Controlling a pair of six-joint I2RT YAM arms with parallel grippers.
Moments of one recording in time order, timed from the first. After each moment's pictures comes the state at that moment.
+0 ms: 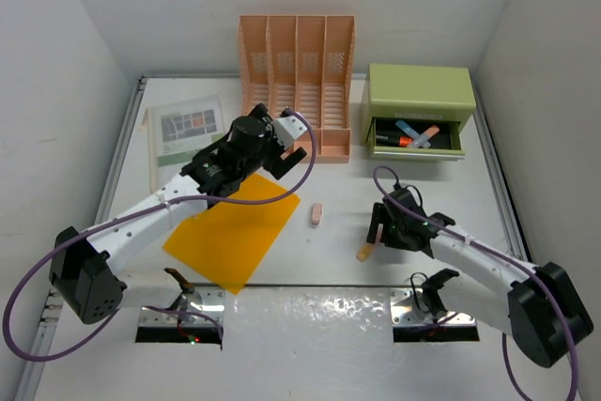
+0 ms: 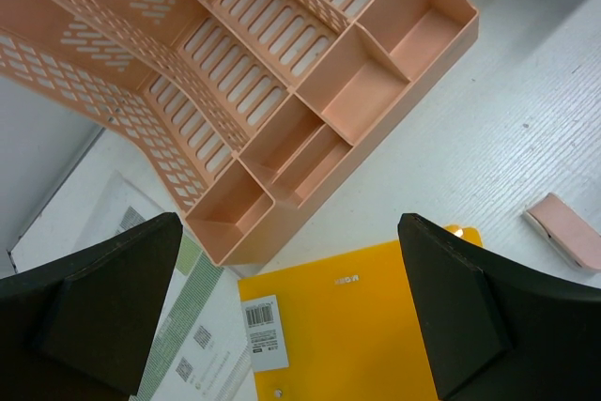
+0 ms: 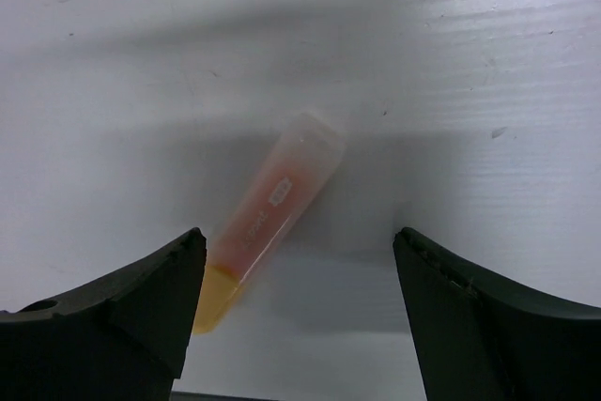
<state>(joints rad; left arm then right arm) -0.69 1.26 1.05 -0.23 -0.18 0.40 0.51 1.02 0.34 -0.41 0.13 0.68</state>
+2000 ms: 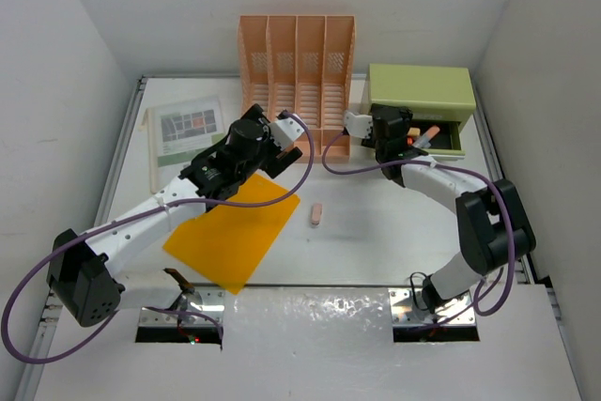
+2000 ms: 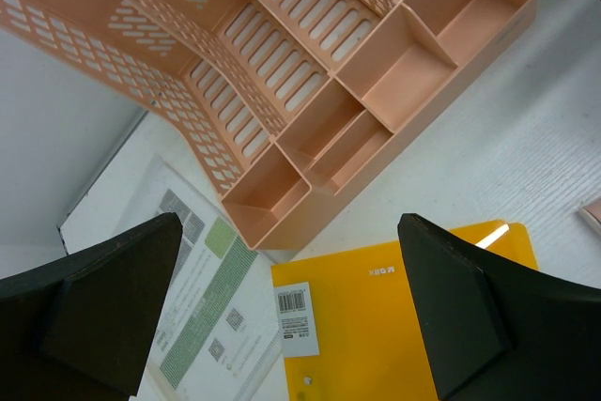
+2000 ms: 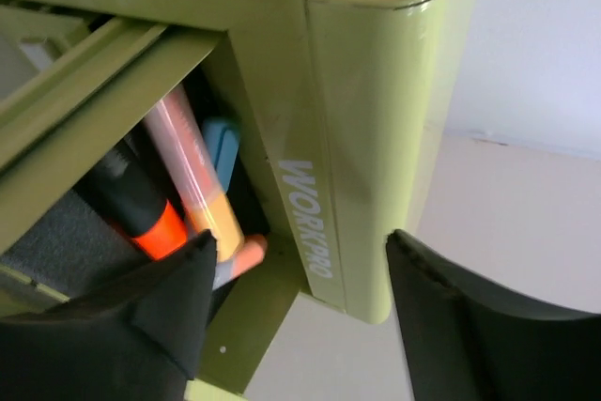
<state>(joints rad) -0.69 1.24 1.01 -0.20 -0.26 0.45 0.37 1.59 0.89 0.22 0.50 -1.24</state>
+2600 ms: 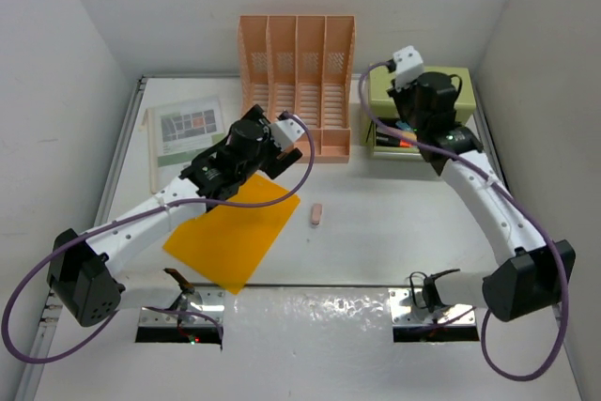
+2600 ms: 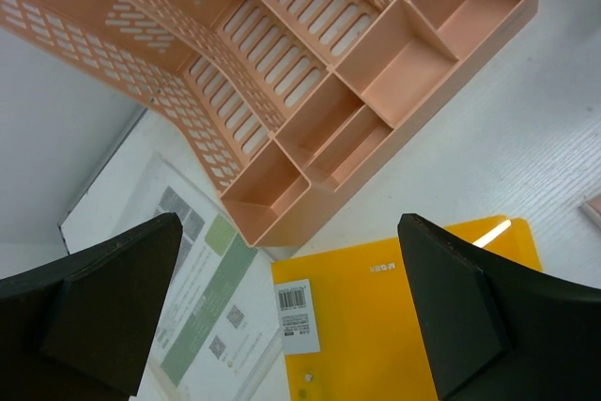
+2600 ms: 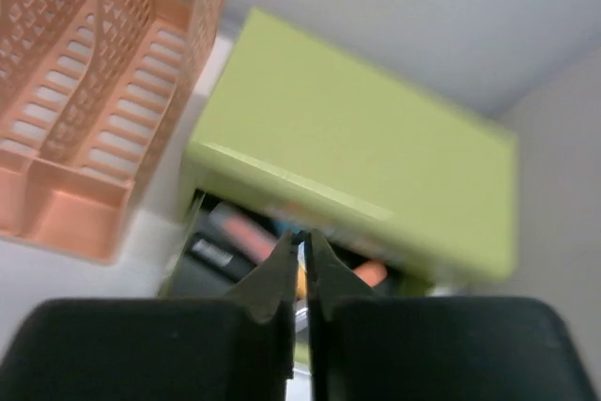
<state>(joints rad) -0.69 1.24 1.01 -0.20 -0.26 0.46 0.29 1.30 1.17 -0.17 0.25 -0.41</state>
